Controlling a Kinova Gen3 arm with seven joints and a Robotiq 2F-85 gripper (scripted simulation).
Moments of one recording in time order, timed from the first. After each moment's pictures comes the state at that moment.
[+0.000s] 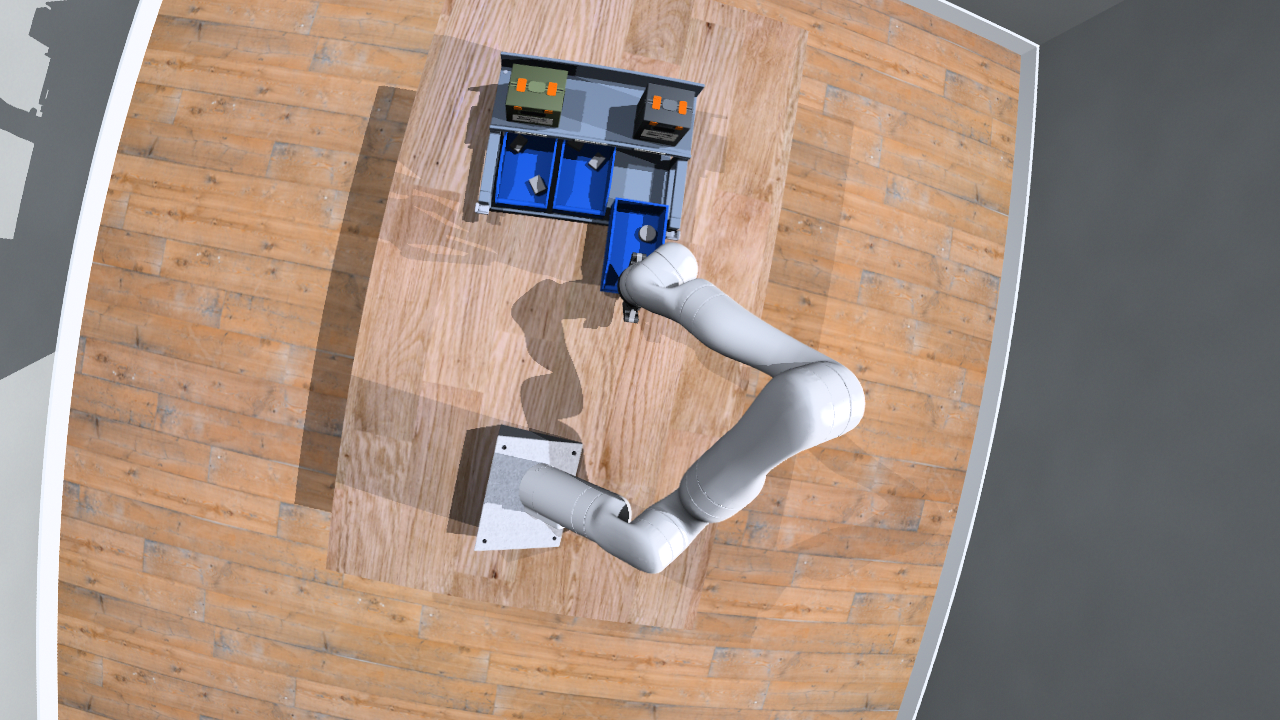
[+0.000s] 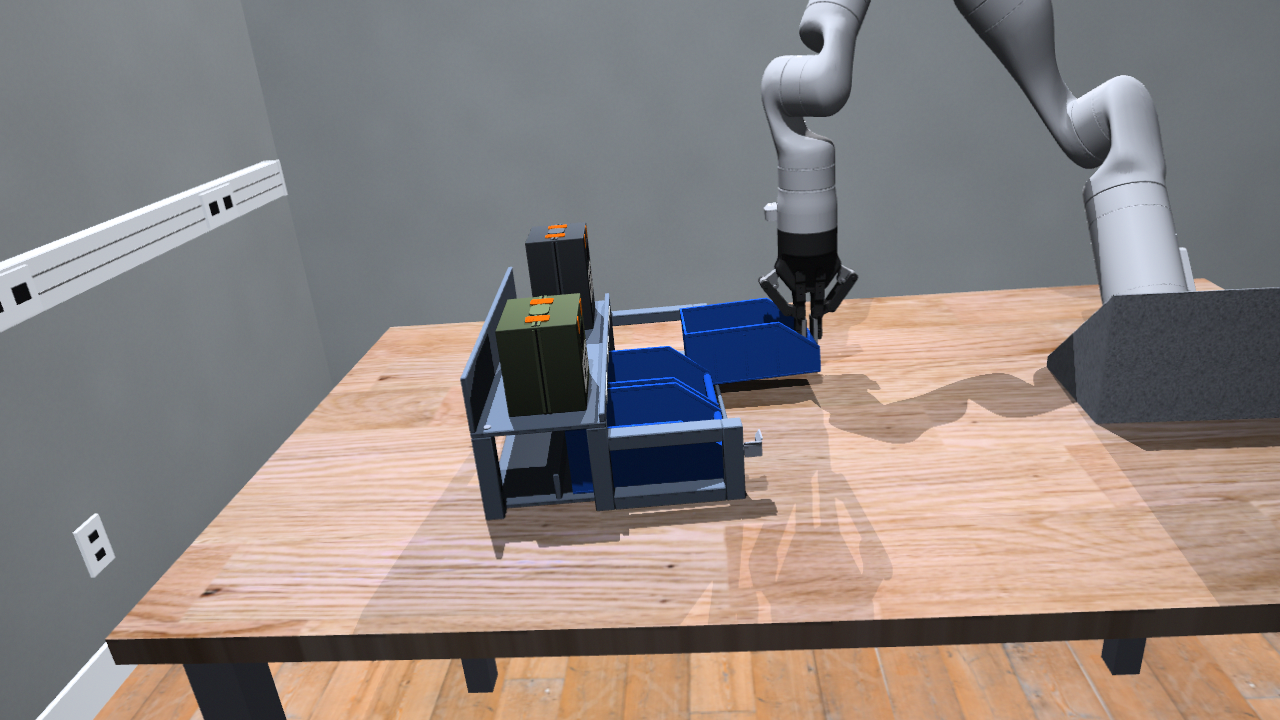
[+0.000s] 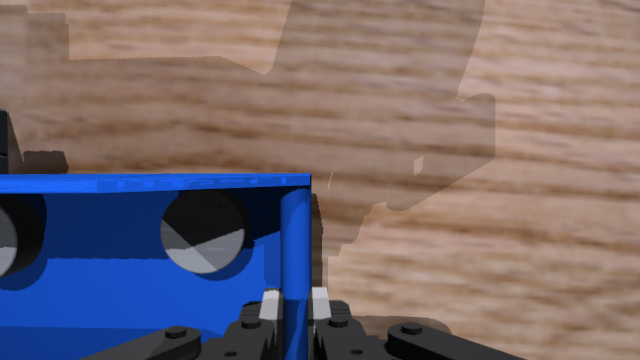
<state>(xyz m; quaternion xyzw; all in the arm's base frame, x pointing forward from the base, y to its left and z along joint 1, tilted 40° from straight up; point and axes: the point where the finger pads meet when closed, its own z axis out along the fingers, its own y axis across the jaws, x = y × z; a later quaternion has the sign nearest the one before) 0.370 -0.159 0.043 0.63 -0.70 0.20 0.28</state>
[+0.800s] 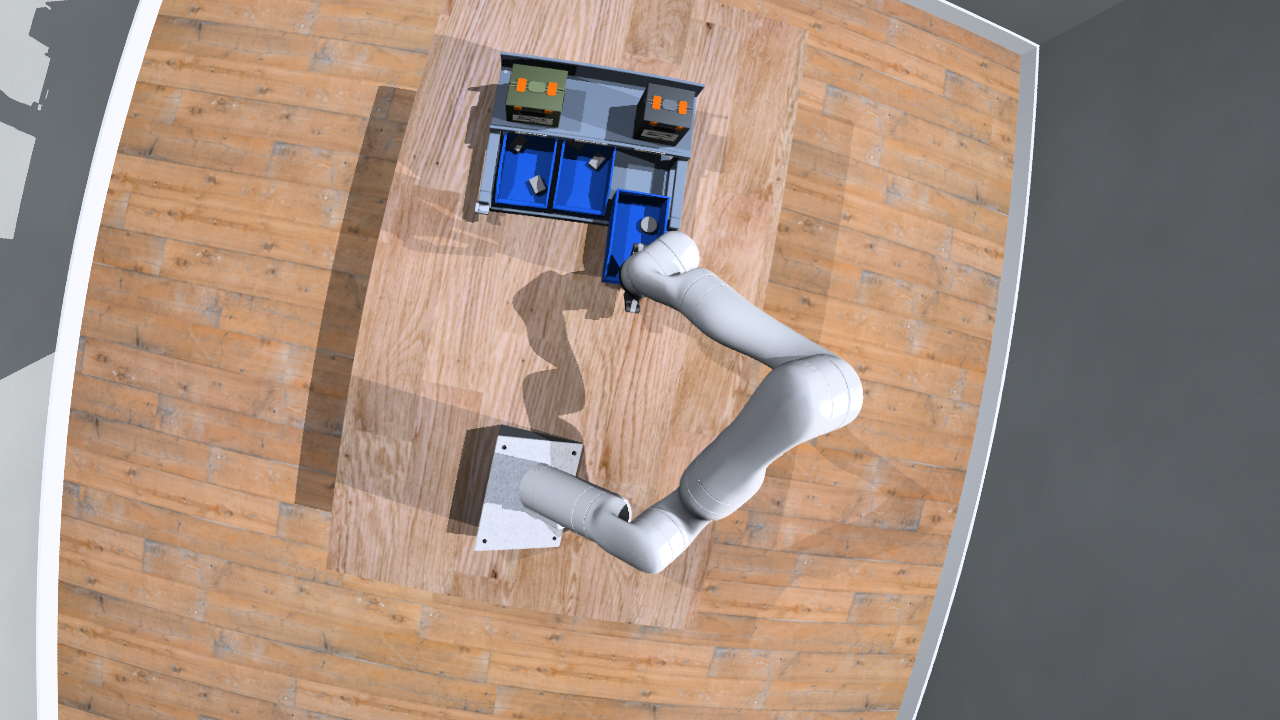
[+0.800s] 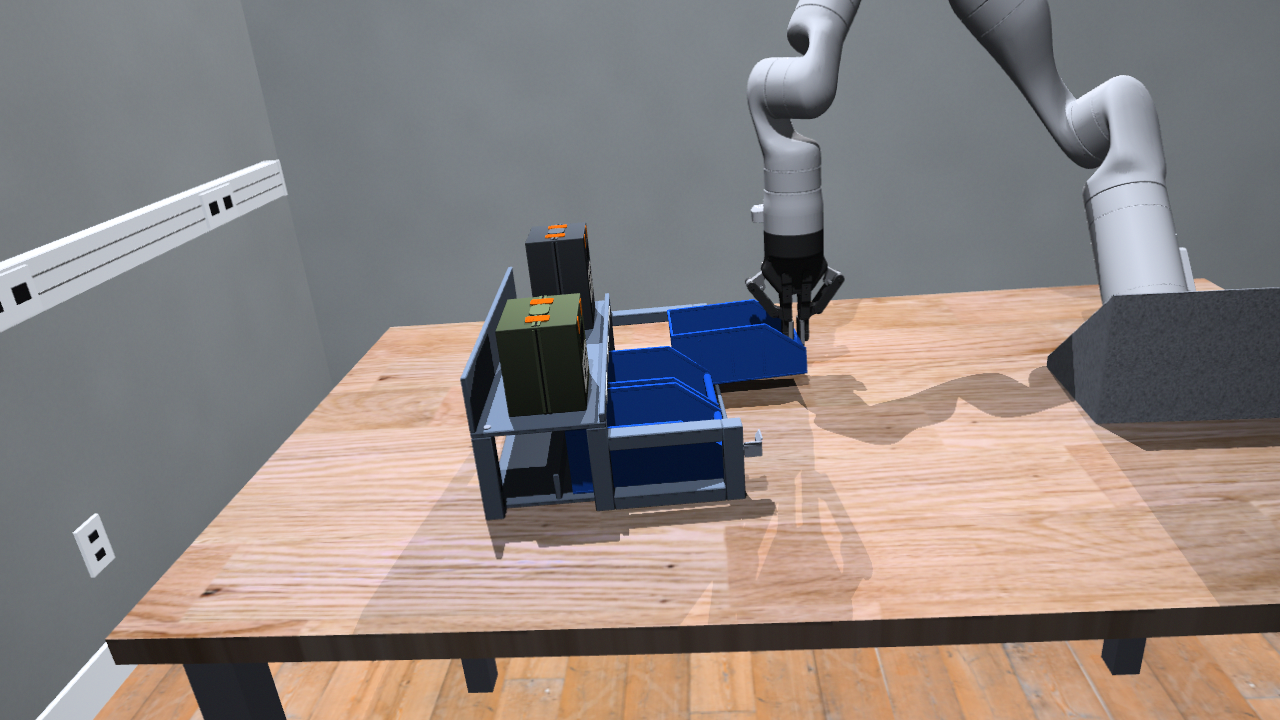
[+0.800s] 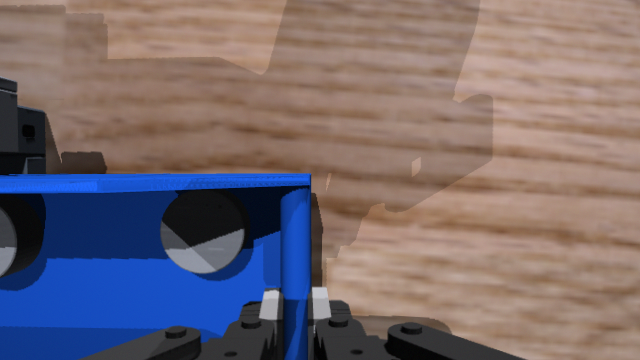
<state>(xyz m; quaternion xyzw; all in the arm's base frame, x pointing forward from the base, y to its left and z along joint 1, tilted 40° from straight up) 0.387 -0.163 0.041 0.63 -0.70 0.20 0.28</state>
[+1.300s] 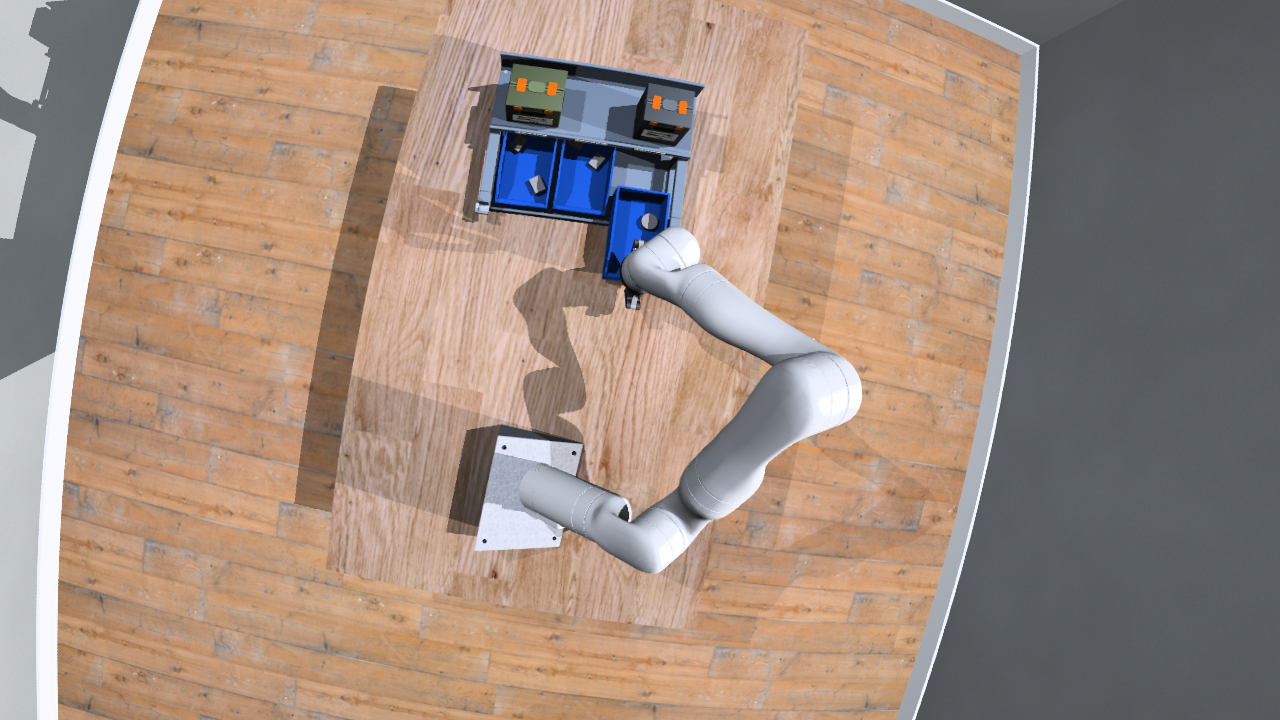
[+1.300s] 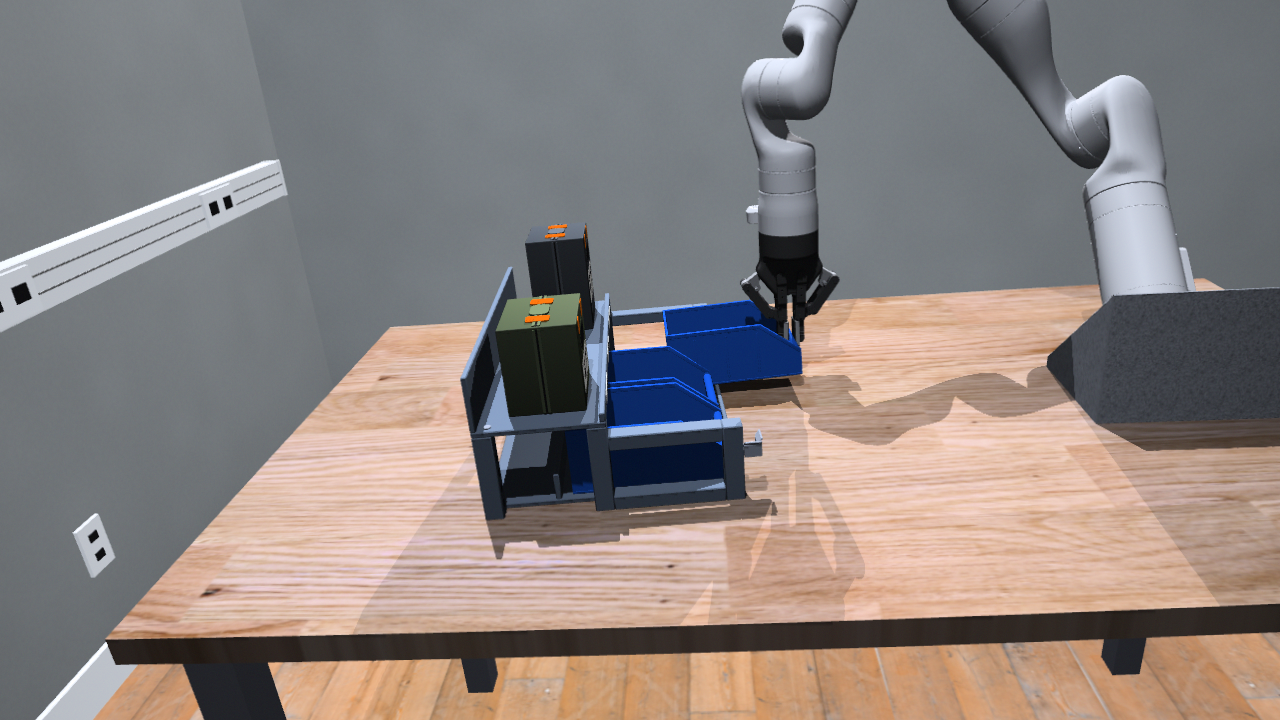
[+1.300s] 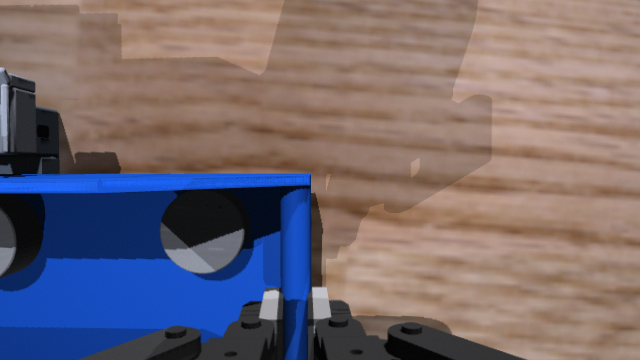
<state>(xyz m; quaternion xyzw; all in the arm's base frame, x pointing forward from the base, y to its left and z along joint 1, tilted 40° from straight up) 0.394 -0.164 0.040 0.63 -0.70 0.20 0.28</state>
